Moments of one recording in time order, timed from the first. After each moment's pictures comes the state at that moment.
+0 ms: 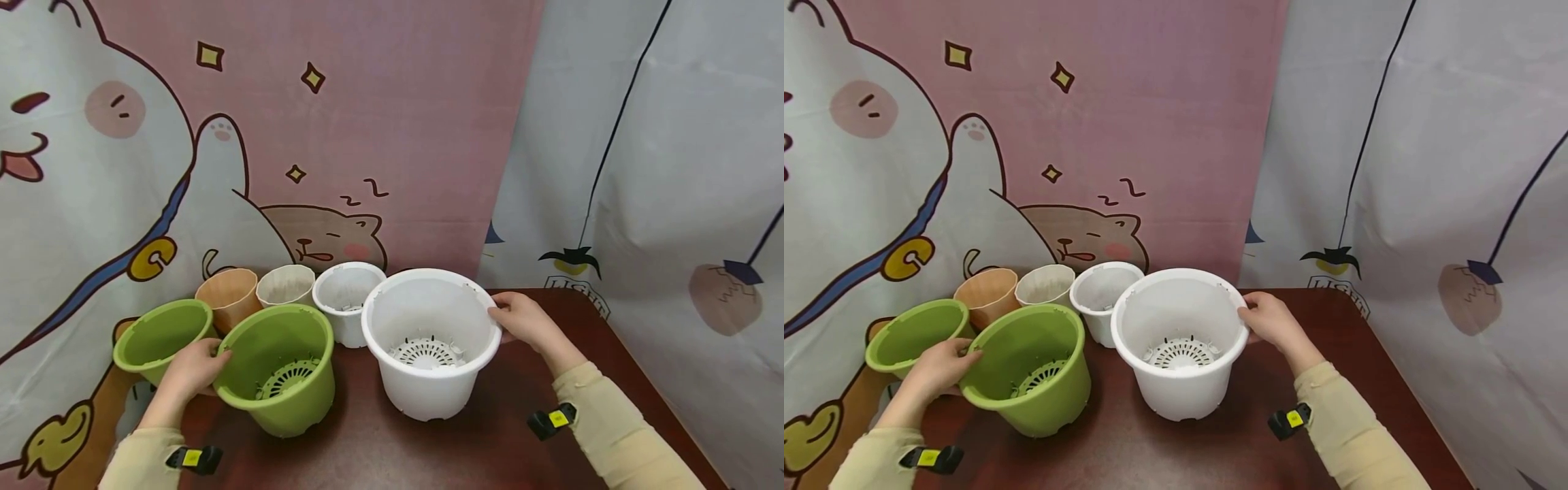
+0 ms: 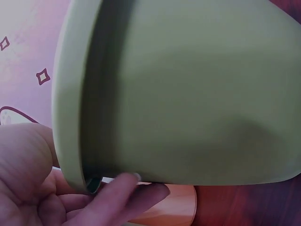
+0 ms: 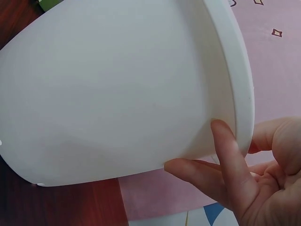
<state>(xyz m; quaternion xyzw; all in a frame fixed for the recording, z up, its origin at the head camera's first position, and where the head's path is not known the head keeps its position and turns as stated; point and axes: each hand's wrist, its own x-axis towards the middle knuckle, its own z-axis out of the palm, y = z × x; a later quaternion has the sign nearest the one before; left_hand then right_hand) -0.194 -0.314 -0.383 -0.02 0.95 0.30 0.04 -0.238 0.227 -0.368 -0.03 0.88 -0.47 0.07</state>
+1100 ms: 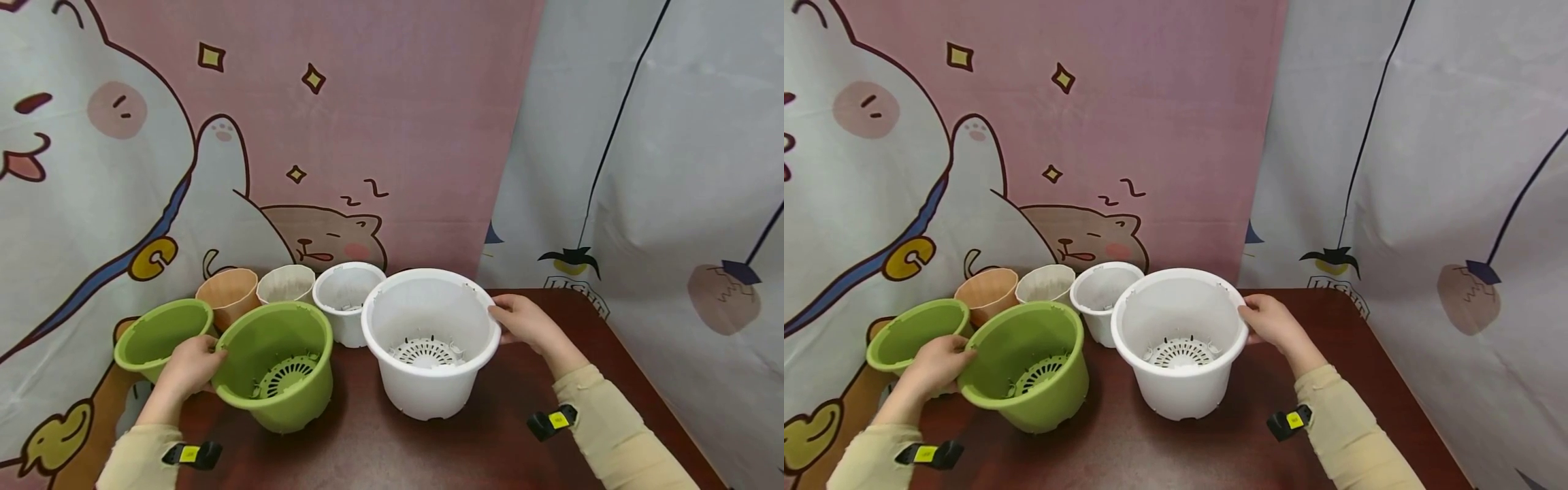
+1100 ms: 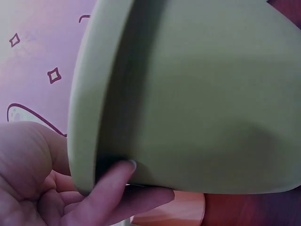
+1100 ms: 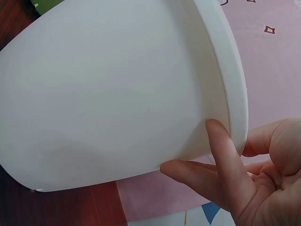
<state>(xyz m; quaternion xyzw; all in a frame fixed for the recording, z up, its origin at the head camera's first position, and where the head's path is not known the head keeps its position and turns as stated) -0.190 -0.312 -0.374 -0.02 0.94 0.33 0.03 -0.236 0.230 -0.370 -0.04 0.86 -0.51 0.09</state>
